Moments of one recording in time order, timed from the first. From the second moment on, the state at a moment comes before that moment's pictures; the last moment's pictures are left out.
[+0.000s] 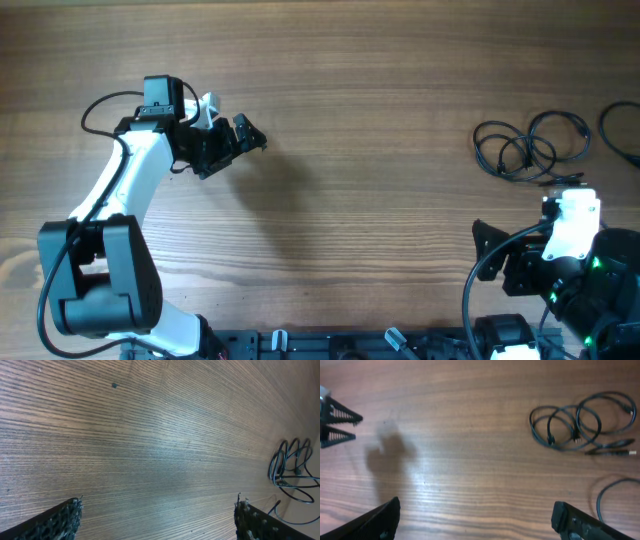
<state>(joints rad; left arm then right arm) 0.05 1.72 1.12 -0.68 0.58 -0.33 0.09 0.61 1.18 -1.30 -0.10 0.16</state>
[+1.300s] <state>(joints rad) 0.05 1.72 1.12 -0.68 0.58 -0.33 0.09 0.02 0.68 -0.53 -0.10 0.16</state>
